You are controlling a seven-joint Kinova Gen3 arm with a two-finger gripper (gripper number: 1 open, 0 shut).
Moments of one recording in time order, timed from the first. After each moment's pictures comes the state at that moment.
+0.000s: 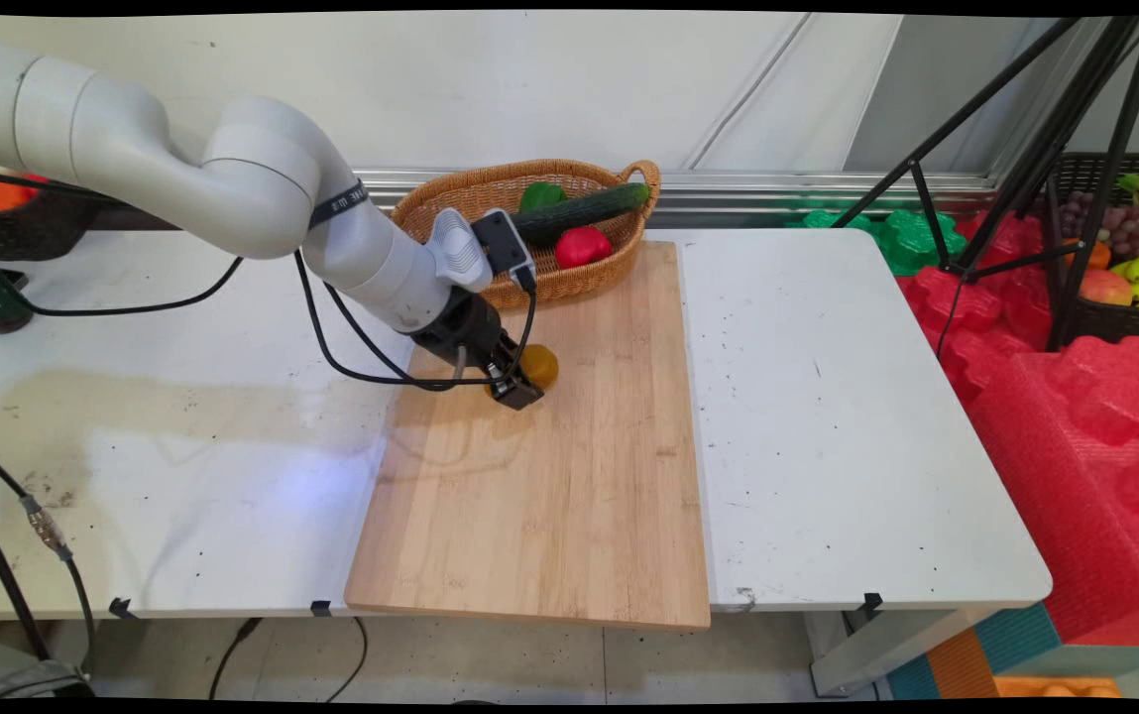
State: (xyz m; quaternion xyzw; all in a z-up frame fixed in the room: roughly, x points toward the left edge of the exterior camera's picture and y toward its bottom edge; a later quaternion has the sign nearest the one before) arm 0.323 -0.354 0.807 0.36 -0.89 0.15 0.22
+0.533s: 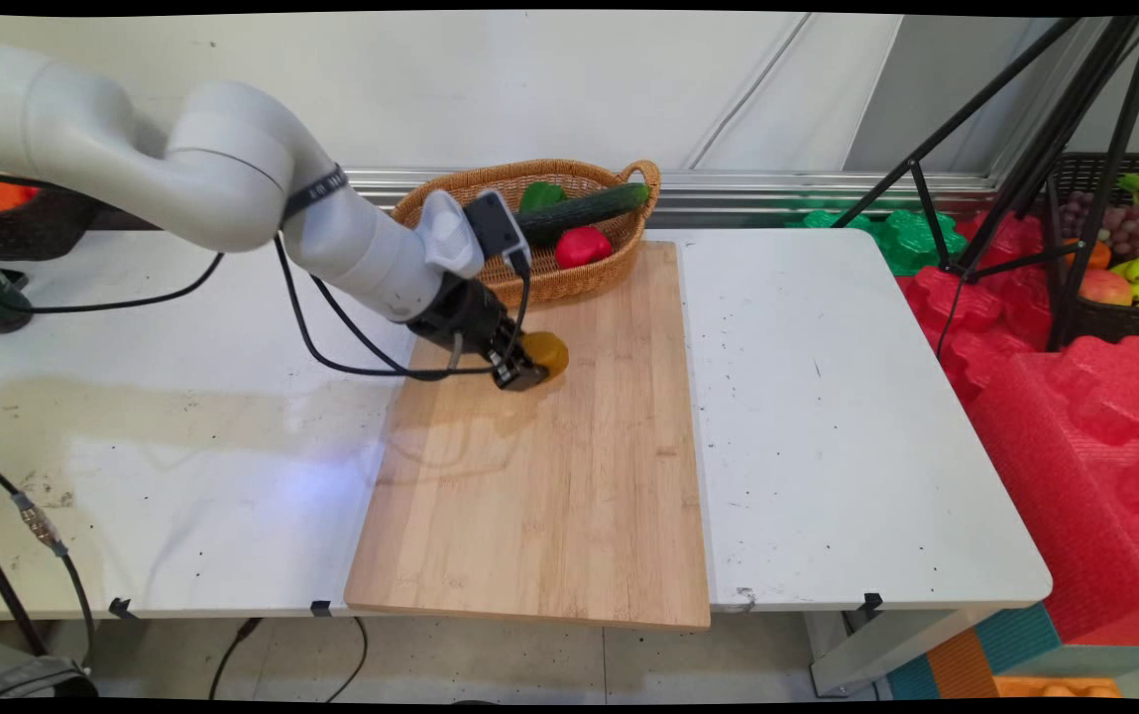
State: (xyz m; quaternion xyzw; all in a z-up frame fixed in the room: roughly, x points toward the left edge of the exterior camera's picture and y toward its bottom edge) arm 0.324 -0.344 0.826 0.35 -0.89 0.17 0.25
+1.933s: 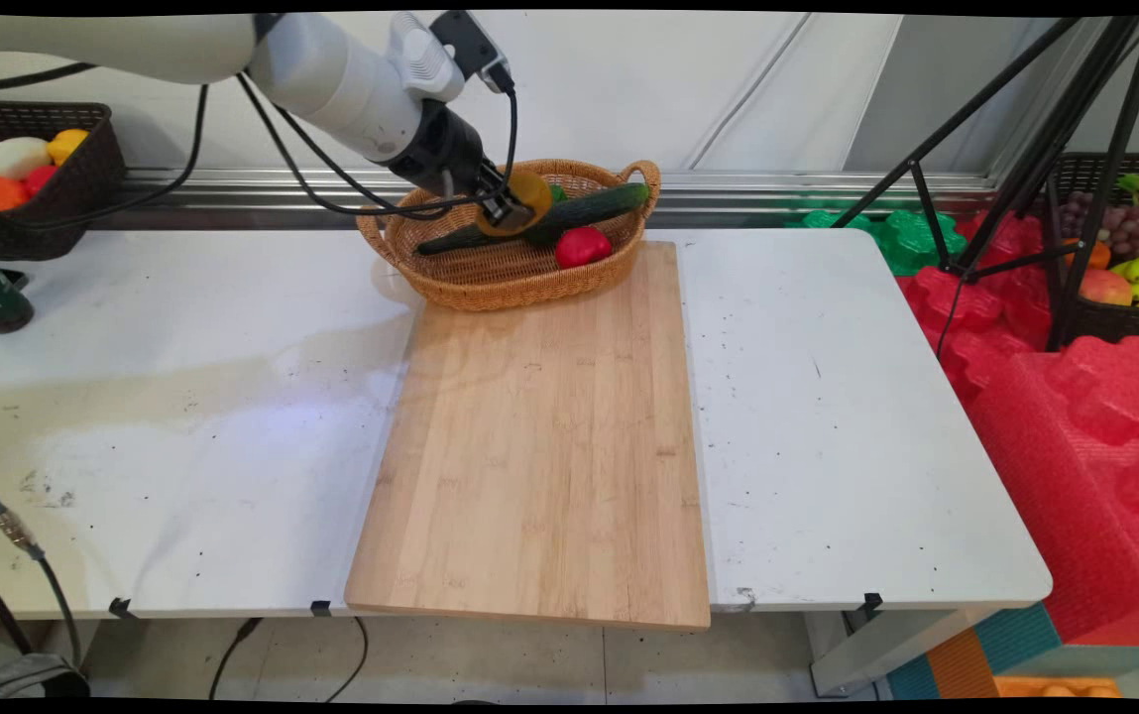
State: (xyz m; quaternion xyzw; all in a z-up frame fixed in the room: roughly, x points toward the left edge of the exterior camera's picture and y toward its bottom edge) arm 0.363 -0.405 0.926 0.38 -0.84 0.27 0.25
